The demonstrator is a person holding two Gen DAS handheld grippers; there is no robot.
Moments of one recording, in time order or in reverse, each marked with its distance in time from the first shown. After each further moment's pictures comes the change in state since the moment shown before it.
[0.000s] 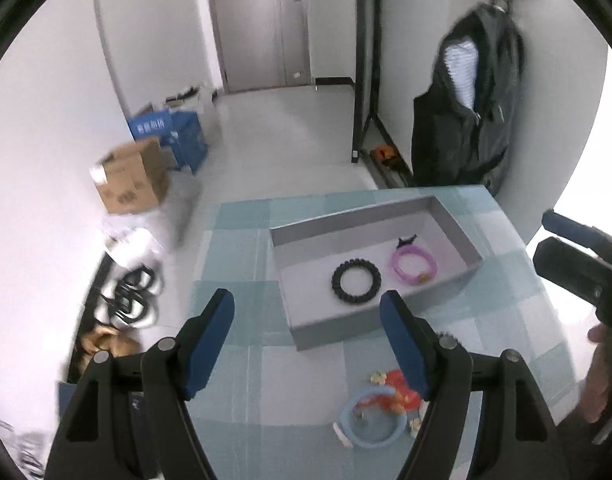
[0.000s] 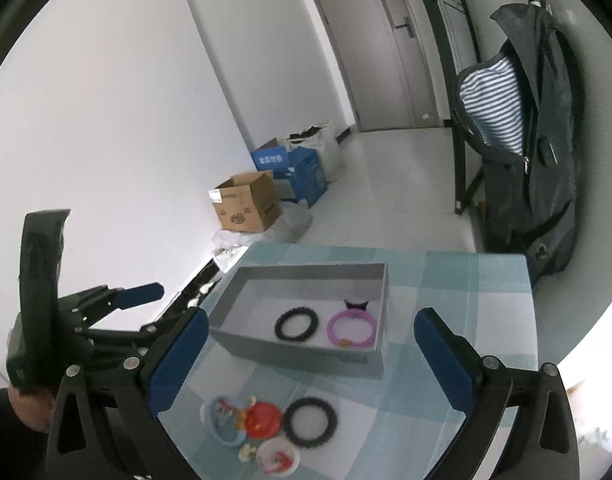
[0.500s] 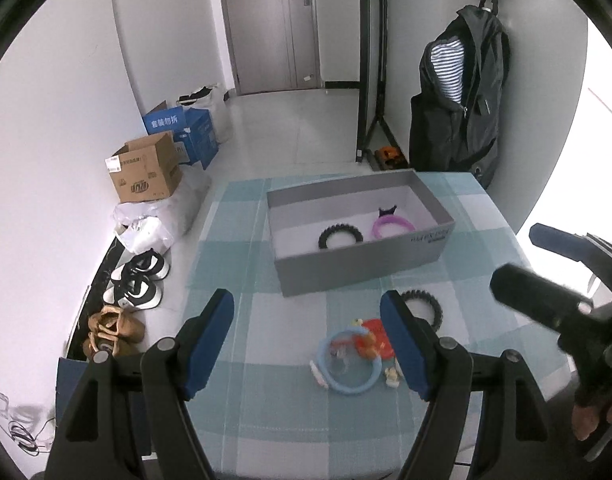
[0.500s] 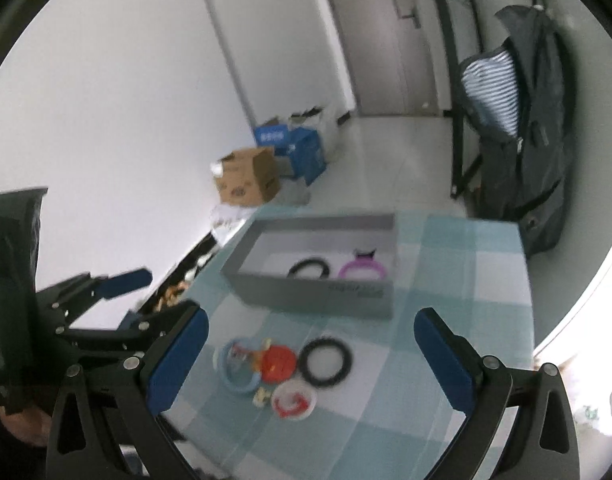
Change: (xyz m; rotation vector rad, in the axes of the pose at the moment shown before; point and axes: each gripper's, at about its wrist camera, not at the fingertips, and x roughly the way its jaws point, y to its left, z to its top) left arm -0.026 -0.010 -0.040 -0.051 -0.004 0.016; right arm -0.019 0.024 -0.041 -0.055 0.075 -0.028
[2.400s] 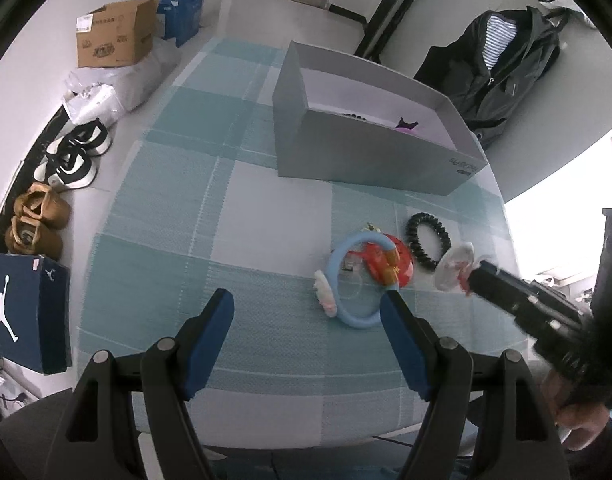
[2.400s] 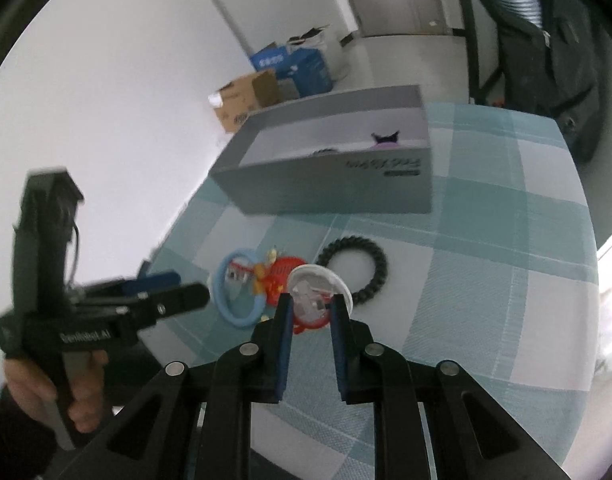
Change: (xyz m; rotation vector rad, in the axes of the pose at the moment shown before) left arm 0.065 0.042 -0.037 -0.250 0.332 -0.281; right arm 0.048 -0.008 -0.036 0.116 0.258 0.078
